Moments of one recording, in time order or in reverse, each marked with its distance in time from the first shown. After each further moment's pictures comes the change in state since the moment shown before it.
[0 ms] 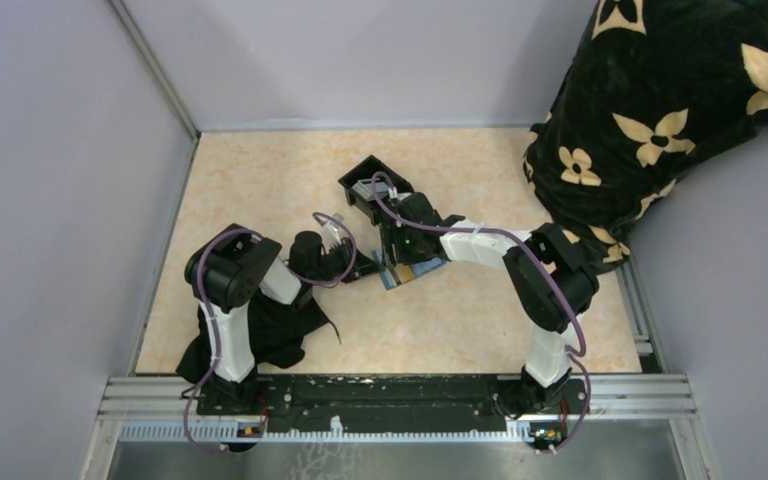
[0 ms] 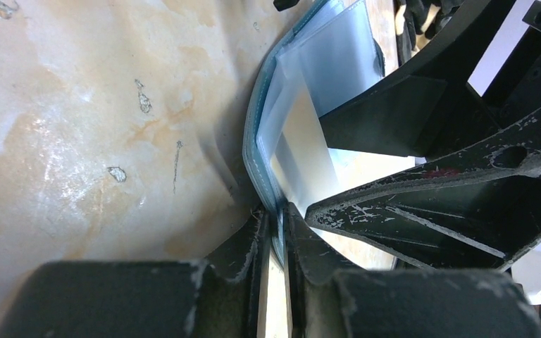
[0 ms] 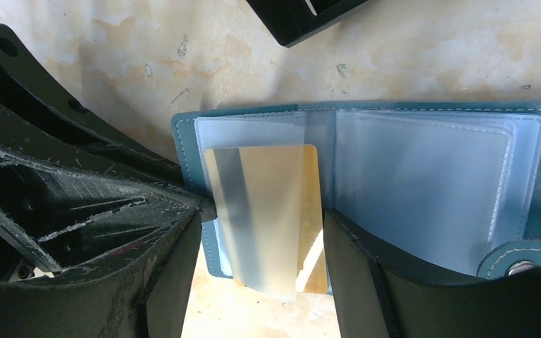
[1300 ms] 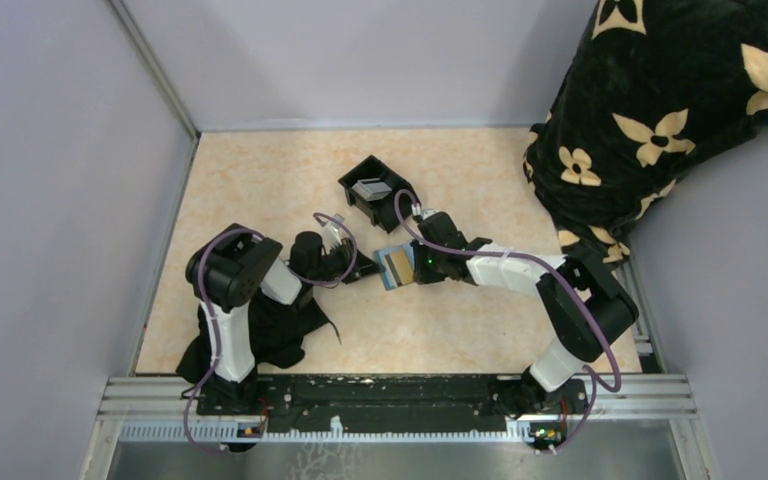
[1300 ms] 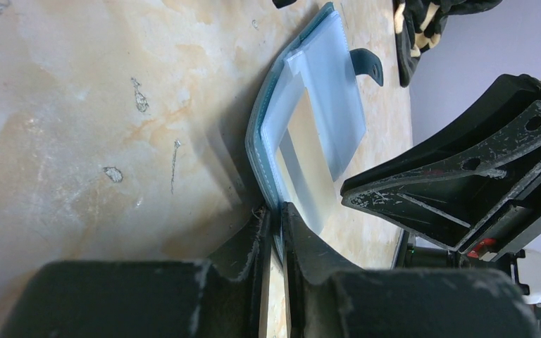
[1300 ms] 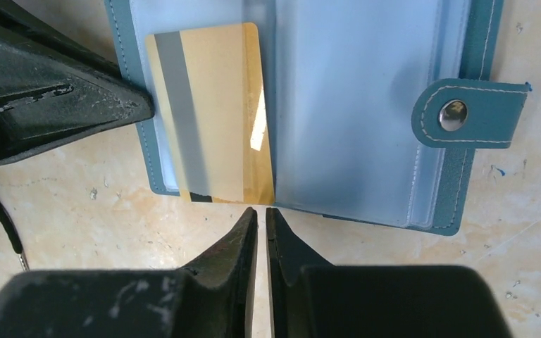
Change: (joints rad) left arm -0.002 0.004 0.000 0.002 0.000 0.000; right arm -0.022 -0.230 -0.274 0.052 0.055 0.007
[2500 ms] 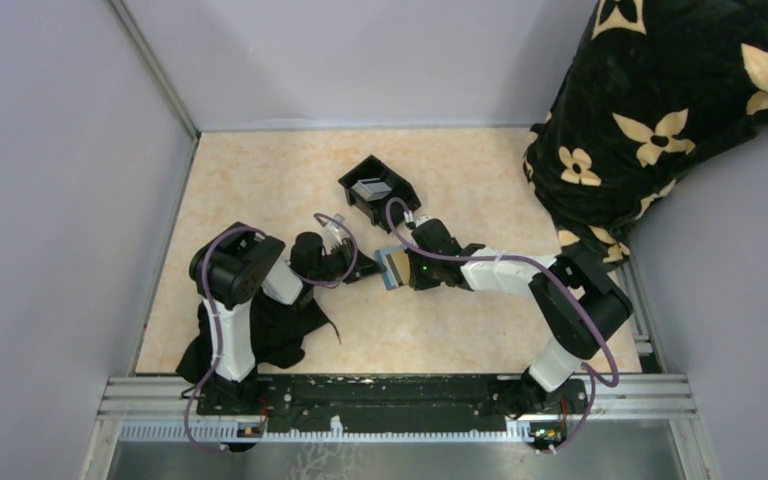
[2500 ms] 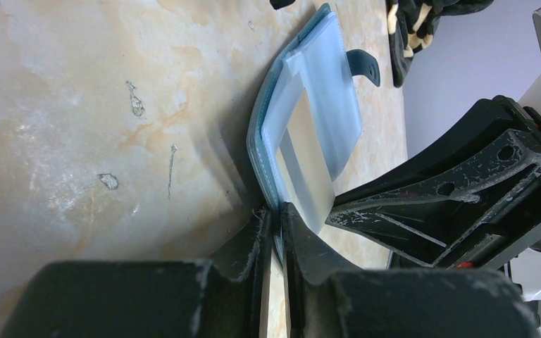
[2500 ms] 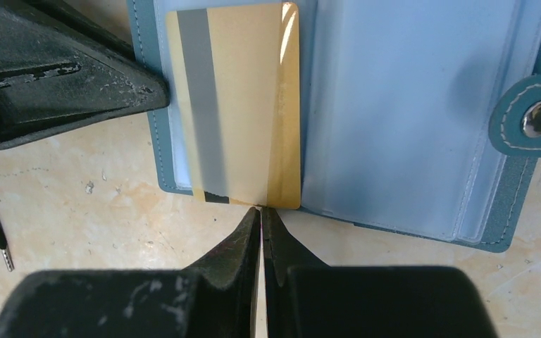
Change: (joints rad) left arm 0.000 0.029 0.004 0.044 0.013 -0.020; right arm 0.051 0.025 -0.023 0.045 0.014 -0.014
